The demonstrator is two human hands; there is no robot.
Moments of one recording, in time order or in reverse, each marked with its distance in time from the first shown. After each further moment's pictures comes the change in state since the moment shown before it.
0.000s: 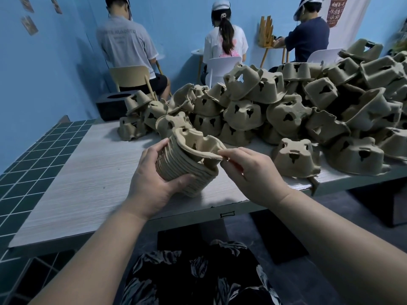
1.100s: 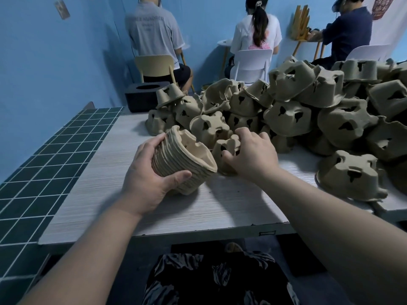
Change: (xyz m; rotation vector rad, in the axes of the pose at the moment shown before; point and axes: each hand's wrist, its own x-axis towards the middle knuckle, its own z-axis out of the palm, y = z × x) left_hand 0.025 -0.049 -0.060 0.090 0.088 -0.030; right_hand 0.081 0.005 0.088 -0.328 -0.281 0.451
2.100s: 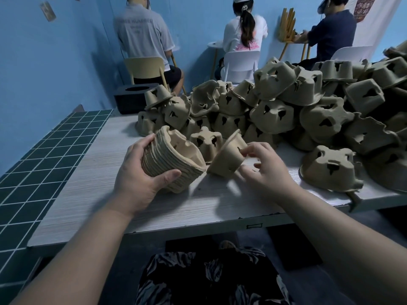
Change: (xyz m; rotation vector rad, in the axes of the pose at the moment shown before) left_hand -0.005 0.003 0.003 -0.022 0.001 -0.016; right_hand -0.050 0.050 -0.016 0.542 0.005 -0.051
